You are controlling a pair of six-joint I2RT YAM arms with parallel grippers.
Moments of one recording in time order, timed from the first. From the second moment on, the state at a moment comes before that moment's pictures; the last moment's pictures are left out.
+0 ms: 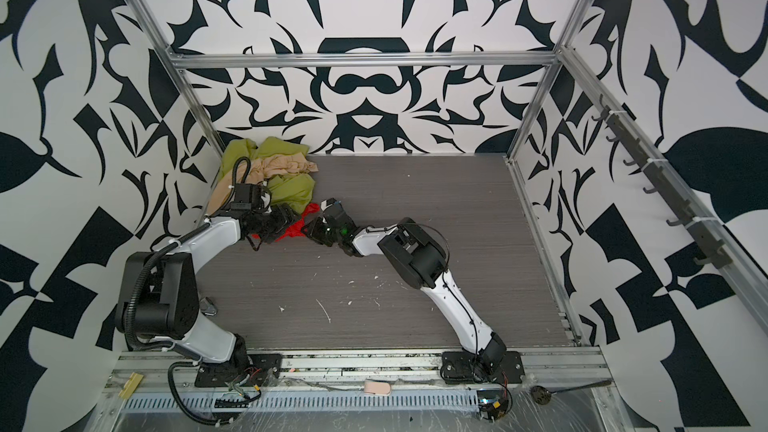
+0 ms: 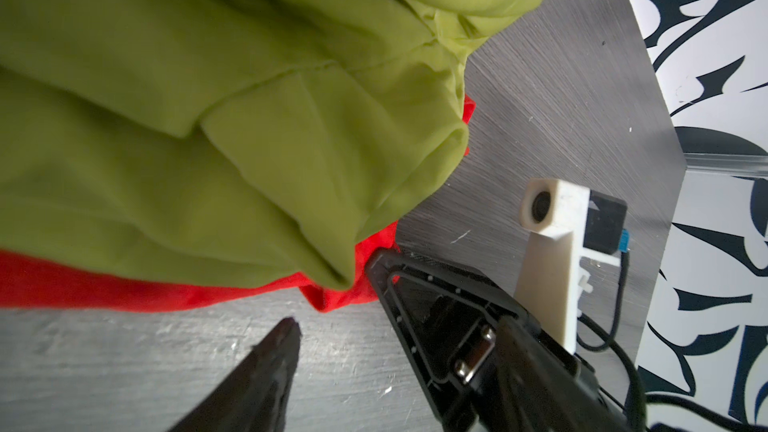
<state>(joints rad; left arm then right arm) -0.07 1.58 0.96 -0.35 0.36 -0.67 0.83 2.44 1.58 0.44 -0.34 1.16</state>
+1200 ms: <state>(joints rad) 0.00 1.47 0.98 -0.35 0.41 -0.67 0.83 2.24 1.54 0.47 -0.26 0.91</state>
